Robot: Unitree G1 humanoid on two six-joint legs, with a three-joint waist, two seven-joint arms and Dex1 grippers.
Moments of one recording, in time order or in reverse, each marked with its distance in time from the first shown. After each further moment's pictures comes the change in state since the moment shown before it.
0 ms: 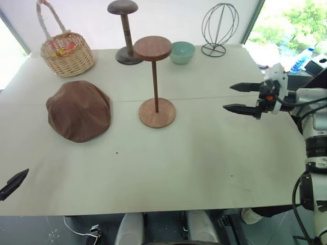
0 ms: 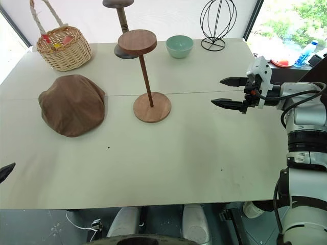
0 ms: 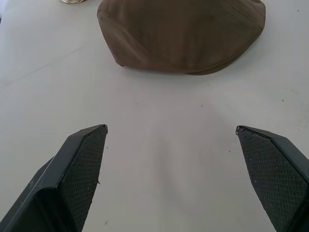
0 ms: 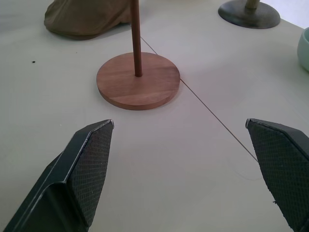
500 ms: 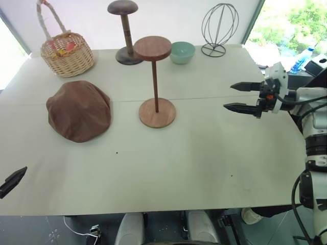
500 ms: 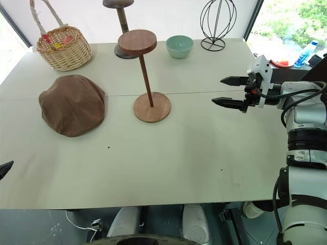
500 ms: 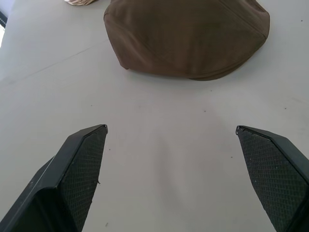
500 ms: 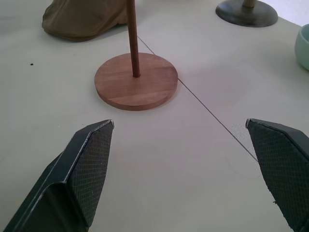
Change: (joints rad) left arm -0.012 0.000 0.007 -0.003 -0.019 0.031 0.018; right arm -0.015 0.002 0.000 0.021 -0.006 0.017 0.001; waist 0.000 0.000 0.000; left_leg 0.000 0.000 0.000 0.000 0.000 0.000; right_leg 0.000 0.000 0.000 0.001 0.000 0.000
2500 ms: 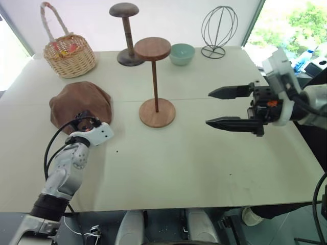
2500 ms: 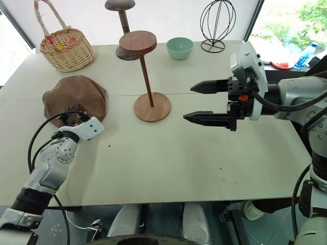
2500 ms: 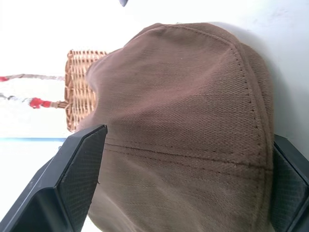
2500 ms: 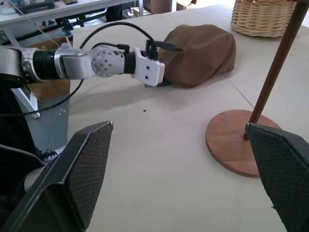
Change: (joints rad) left arm -0.823 -0.101 -1.153 0.327 1.178 -0.076 0.751; right arm 0.133 -0.153 -0.111 -0.946 0.616 0.772 -0.359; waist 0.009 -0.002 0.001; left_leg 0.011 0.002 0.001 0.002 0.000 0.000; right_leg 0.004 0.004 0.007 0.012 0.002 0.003
